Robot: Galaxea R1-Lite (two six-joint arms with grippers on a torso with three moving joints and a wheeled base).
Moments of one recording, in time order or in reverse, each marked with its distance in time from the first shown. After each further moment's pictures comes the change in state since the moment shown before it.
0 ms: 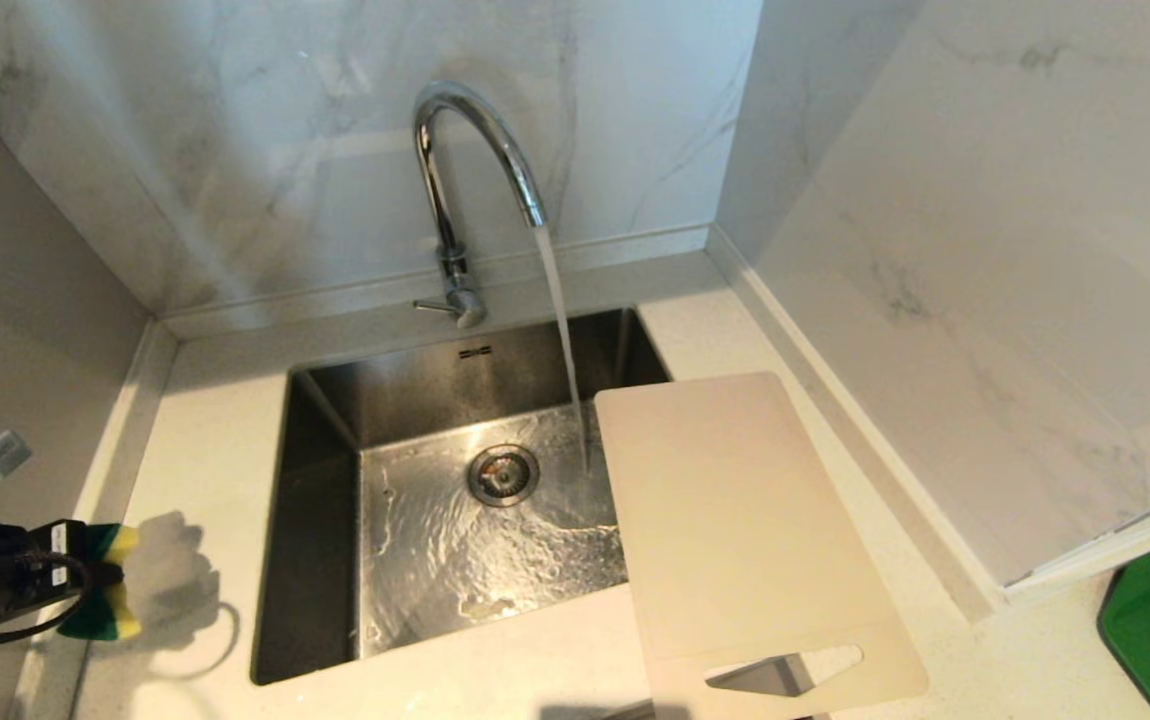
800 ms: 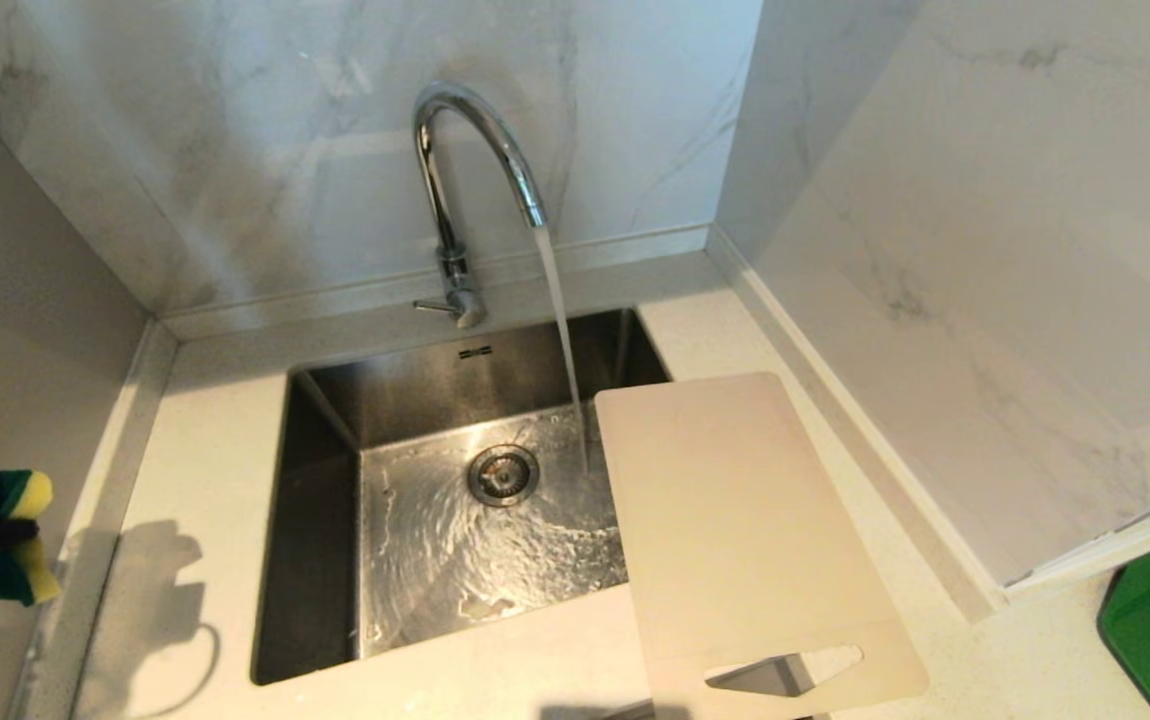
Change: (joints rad) left arm 0.070 -0.266 0.030 -0.013 -0.036 0.162; right arm 0.000 0.000 0.000 0.000 0.000 0.000
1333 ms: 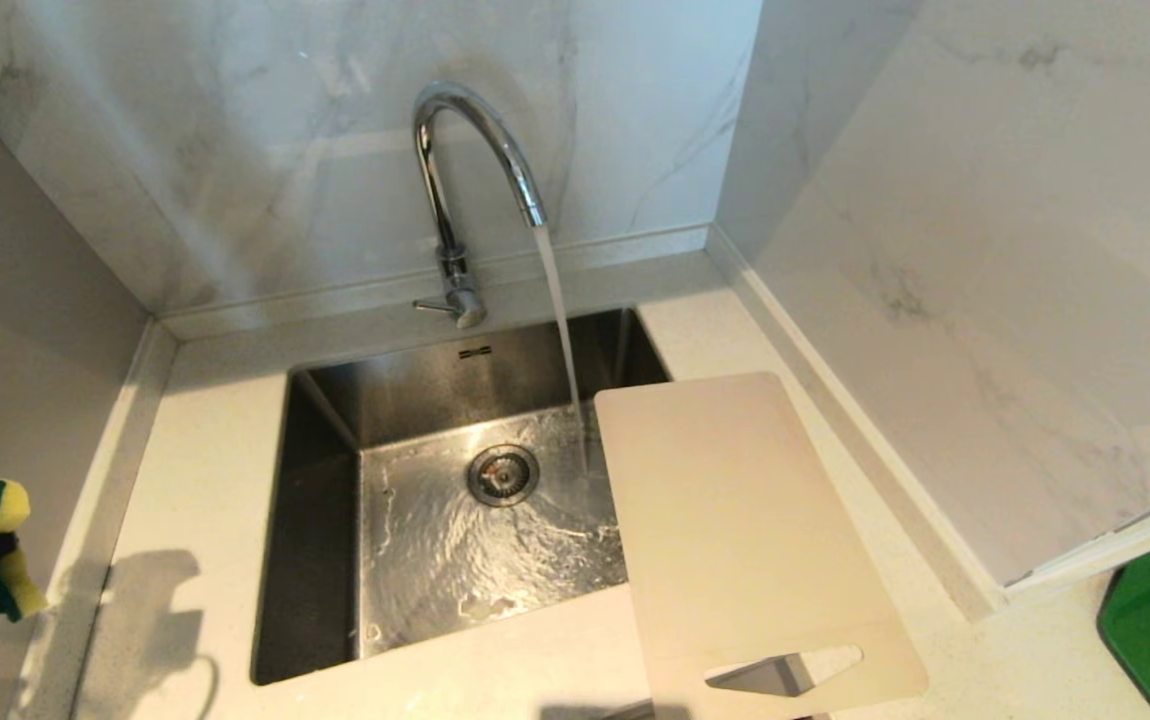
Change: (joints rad) left arm -0.053 -0.132 0.150 -0.155 0.078 -0.008; right arm 0.000 0.000 0.000 0.000 0.000 0.000
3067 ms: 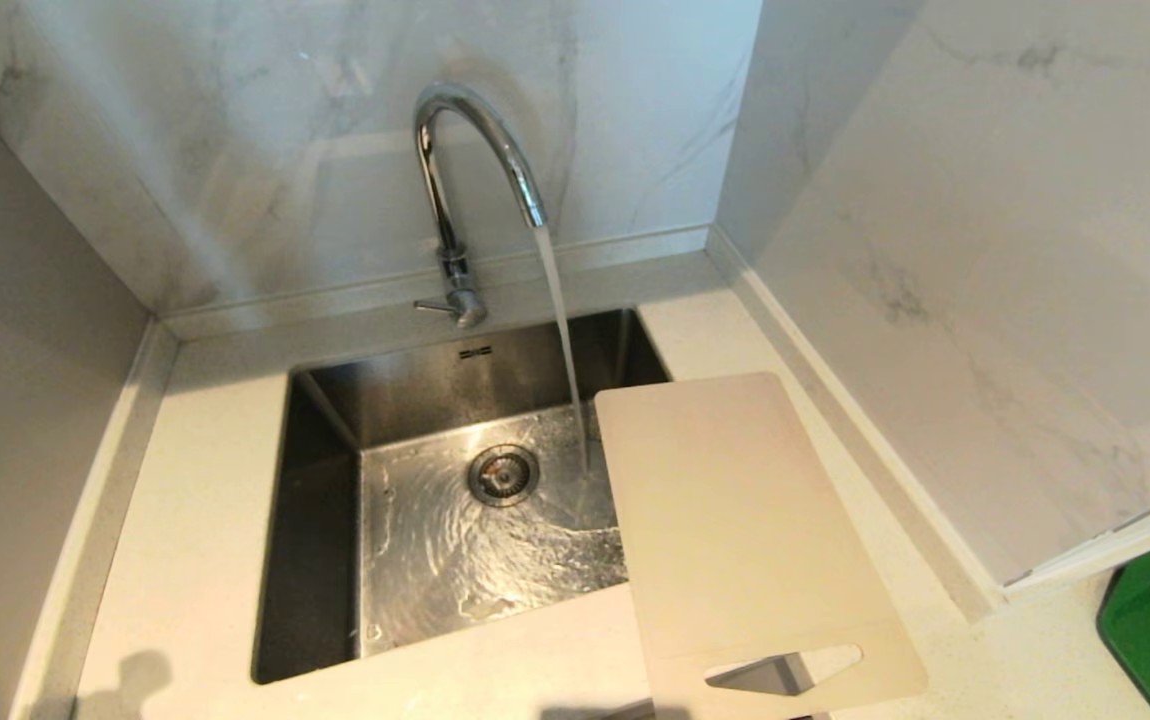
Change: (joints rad) left arm -0.080 -0.474 0.289 -0.013 0.084 0.016; right arm 0.000 0.000 0.000 0.000 0.000 0.000
